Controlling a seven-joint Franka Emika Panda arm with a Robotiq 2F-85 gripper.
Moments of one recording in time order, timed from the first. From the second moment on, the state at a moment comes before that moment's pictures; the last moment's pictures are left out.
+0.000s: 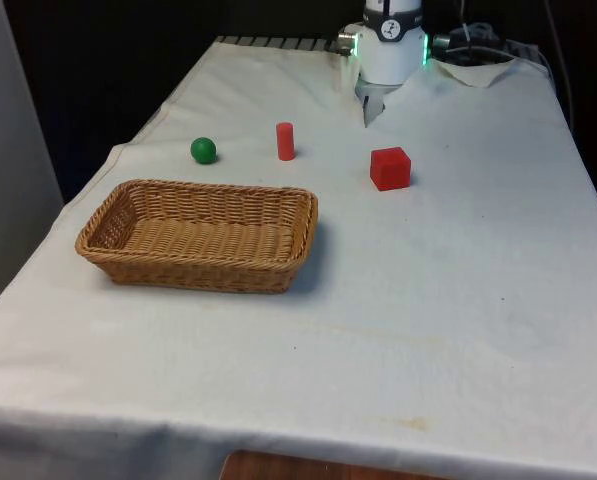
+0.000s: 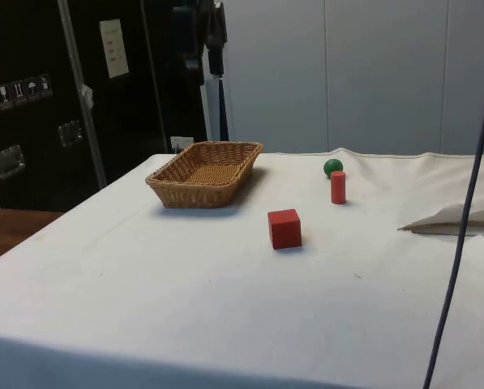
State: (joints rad) arm 0.60 -0.09 -0.50 -2.16 -0.08 2.13 0.09
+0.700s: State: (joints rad) arm 0.60 -0.17 -0.48 -2.39 -0.15 2.31 0.14
